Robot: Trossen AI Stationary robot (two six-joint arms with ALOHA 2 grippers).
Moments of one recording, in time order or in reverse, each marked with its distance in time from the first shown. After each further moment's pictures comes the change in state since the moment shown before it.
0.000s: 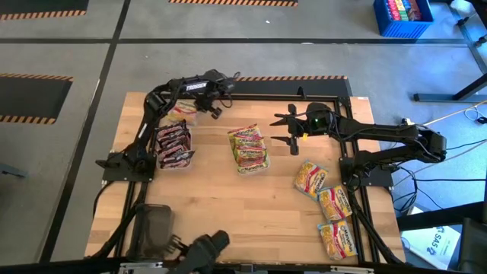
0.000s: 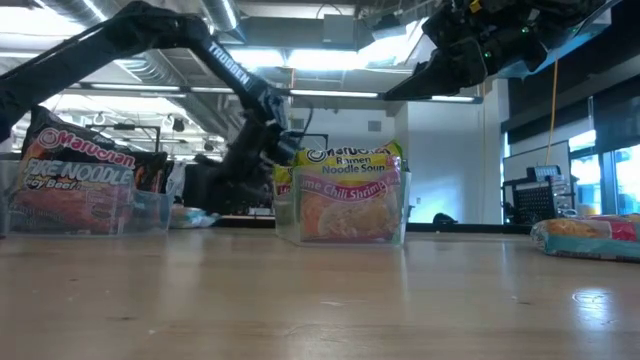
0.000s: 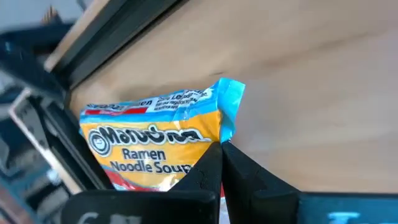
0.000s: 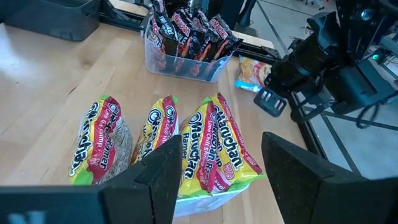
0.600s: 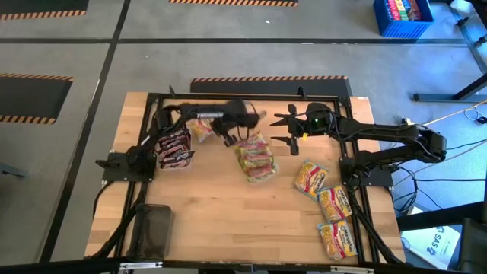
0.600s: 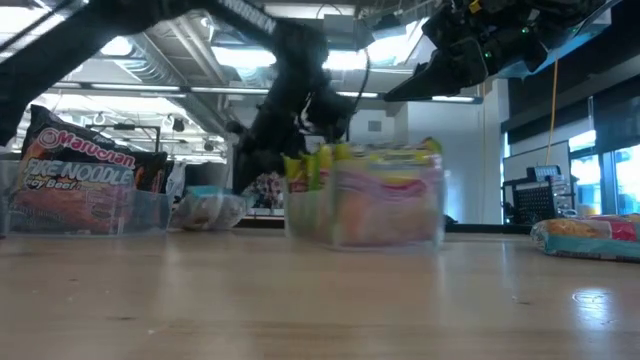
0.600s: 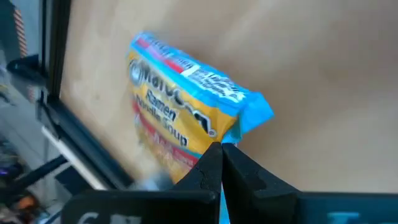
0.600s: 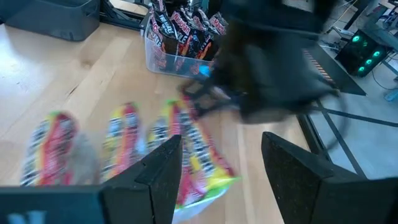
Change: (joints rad) left arm -0.418 -0.028 0.091 -0.177 0.002 -0.101; right arm 0.000 0.000 0.000 -0.005 0.000 0.010
